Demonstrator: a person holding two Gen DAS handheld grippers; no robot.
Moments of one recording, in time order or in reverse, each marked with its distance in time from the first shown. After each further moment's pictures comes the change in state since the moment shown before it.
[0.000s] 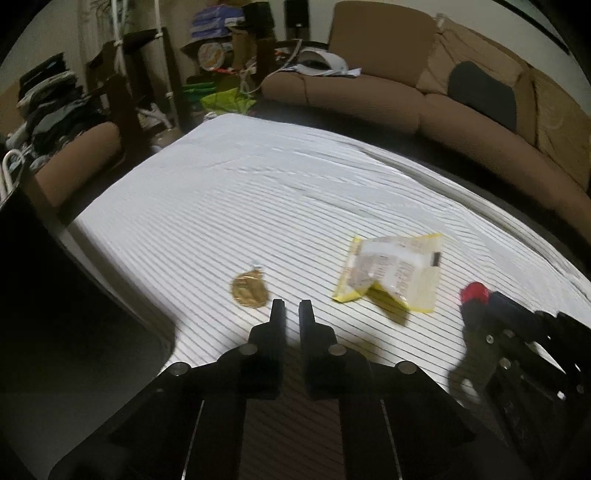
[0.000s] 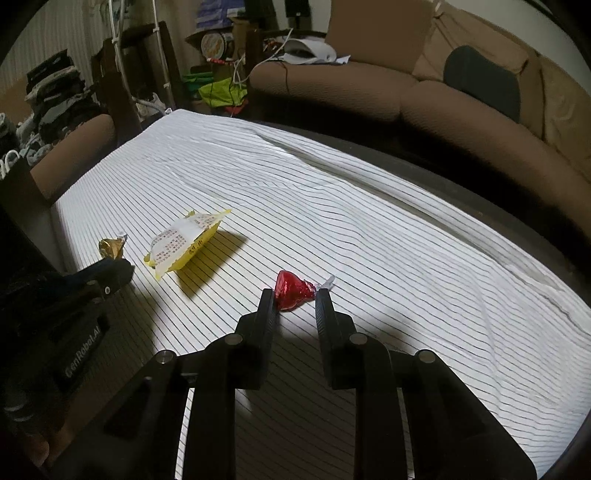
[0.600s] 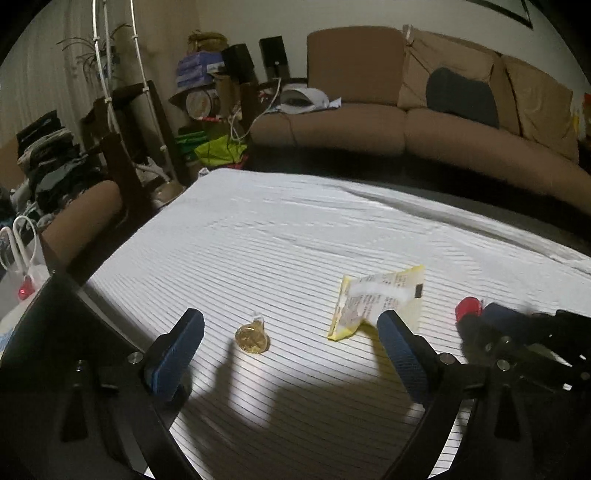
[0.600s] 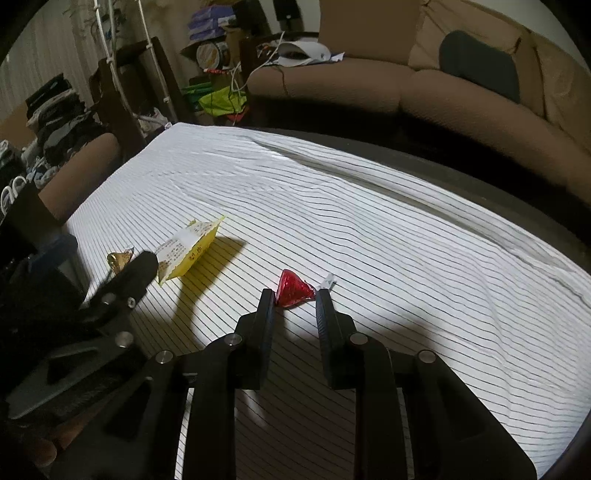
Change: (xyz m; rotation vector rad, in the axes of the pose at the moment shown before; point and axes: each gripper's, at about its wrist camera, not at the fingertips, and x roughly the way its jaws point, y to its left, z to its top) left arm -0.012 -0.015 0.009 0.124 -0.148 0.061; right arm -0.002 -0.013 0.001 0.072 -0.014 0.044
